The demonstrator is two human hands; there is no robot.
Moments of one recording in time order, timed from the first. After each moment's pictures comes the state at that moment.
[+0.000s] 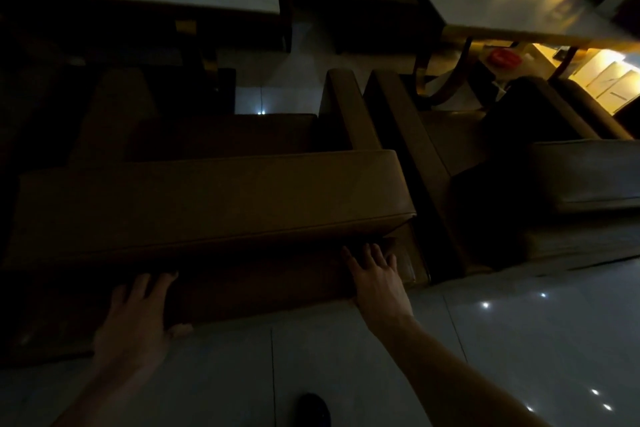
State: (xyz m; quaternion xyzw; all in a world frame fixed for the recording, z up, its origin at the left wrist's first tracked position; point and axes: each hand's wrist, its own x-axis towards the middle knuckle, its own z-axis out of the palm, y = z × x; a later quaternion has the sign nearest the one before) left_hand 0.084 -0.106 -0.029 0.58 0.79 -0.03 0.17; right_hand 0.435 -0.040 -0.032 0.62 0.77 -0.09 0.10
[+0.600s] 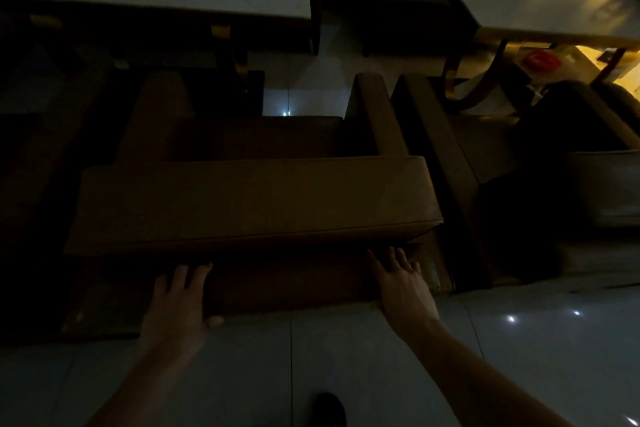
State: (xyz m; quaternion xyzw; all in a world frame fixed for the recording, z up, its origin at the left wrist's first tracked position) left_hand 0.090 -0.105 -0.021 0.58 0.79 -0.06 0.18; right_hand 0.435 -0.039 -0.020 0.61 0.78 -0.10 0.13
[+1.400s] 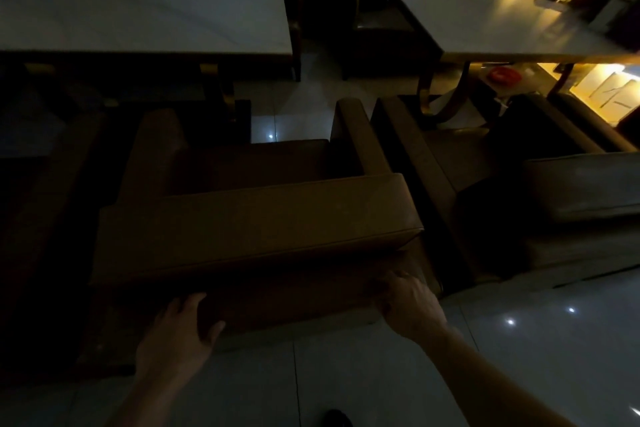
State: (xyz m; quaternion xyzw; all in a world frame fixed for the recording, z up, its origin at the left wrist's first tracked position) left_hand 0.072 -0.114 0.012 0.56 0.80 -0.03 0.22; right_hand 0.448 -0.057 0.017 0.66 0.71 -0.22 0.06
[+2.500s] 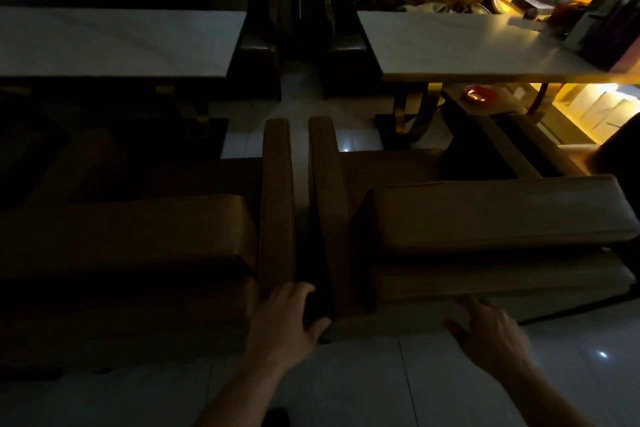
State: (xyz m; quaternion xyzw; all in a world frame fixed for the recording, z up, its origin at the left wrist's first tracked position) left_hand 0.589 -0.050 0.048 0.68 0.68 0.12 0.26; right_hand 0.937 -0.026 0.044 0.74 0.64 -0.18 0.05
